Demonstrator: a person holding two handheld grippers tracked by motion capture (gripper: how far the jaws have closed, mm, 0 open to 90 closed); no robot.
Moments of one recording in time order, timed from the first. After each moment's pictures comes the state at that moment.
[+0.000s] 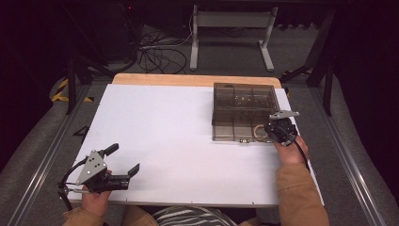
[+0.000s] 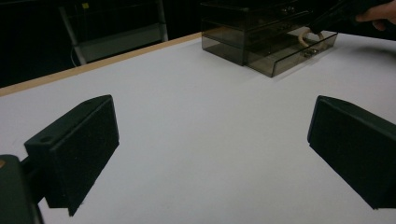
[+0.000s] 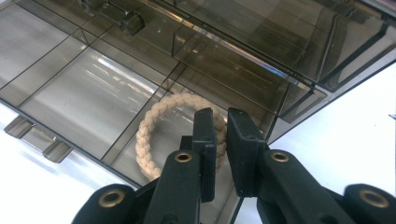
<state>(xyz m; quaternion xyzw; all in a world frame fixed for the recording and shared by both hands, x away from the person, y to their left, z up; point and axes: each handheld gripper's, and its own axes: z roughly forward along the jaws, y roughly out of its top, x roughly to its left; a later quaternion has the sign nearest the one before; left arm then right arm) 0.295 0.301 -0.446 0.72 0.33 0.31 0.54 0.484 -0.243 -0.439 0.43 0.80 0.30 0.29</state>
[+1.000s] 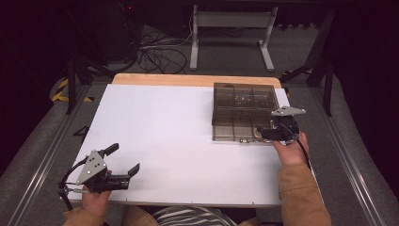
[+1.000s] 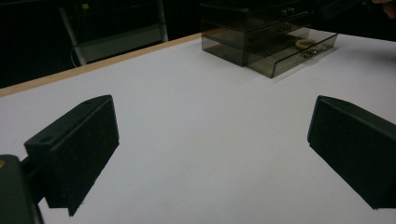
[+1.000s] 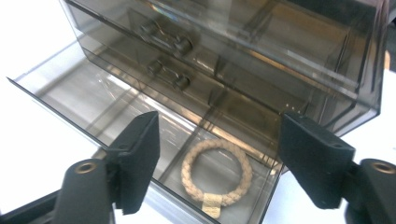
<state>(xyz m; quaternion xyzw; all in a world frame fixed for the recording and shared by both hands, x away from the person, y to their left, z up) 0.296 0.300 -0.445 0.71 0.33 0.31 0.54 0.466 -0.233 -0.405 0.40 0.79 0.36 0.28</state>
